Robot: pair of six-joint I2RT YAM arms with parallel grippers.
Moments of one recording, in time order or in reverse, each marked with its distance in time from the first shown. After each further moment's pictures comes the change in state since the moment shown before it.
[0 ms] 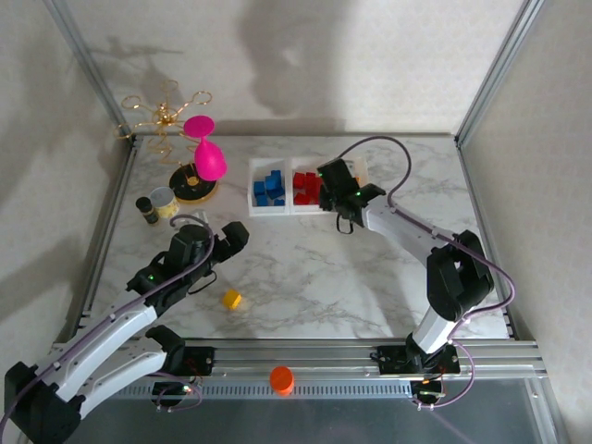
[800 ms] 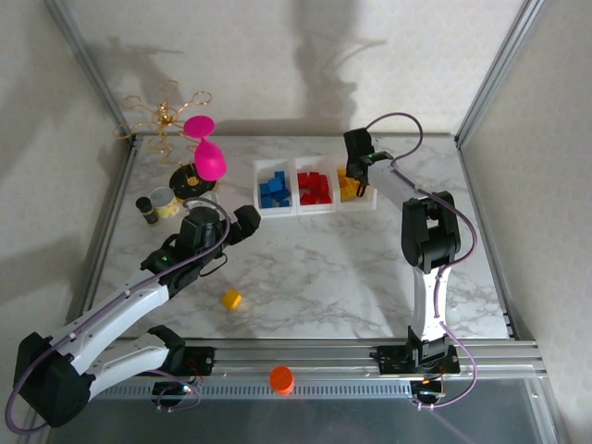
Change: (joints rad) left arm -0.001 0.173 0.107 0.126 -0.001 0.072; right arm -0.261 0.411 0.387 -0.039 0.113 -0.147
